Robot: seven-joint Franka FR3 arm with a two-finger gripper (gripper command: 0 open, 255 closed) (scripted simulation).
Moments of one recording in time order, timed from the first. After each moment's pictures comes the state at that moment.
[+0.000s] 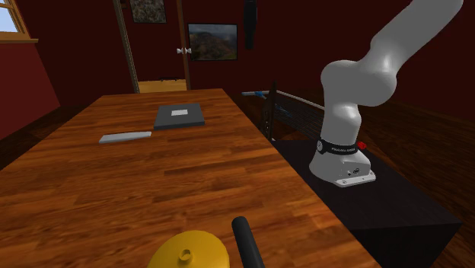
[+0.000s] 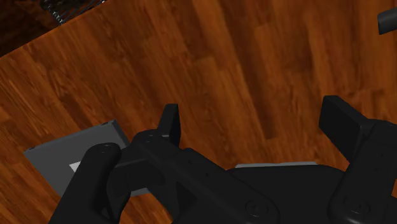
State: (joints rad) arm 0.01 -0.76 0.01 -2.35 -0.12 1.58 0.14
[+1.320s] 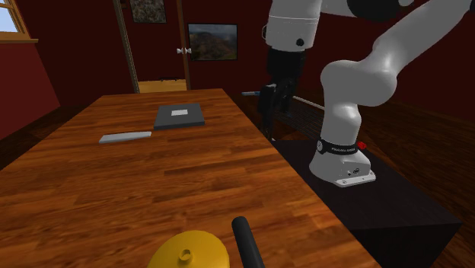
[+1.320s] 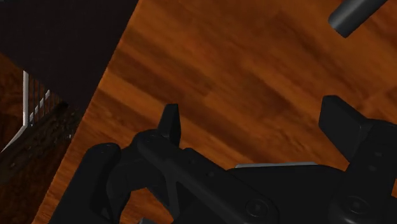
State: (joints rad) arm 0.02 -0.86 0.52 -2.73 0.24 1.89 0.98
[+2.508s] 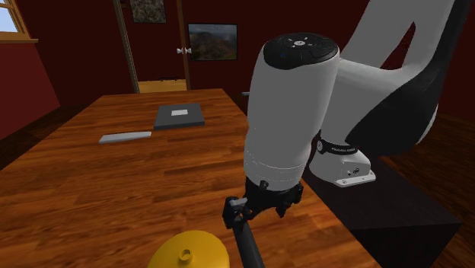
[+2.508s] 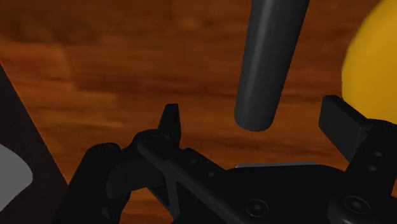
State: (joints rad) arm -0.93 -0.25 1.76 -2.47 0.11 2.36 1.99
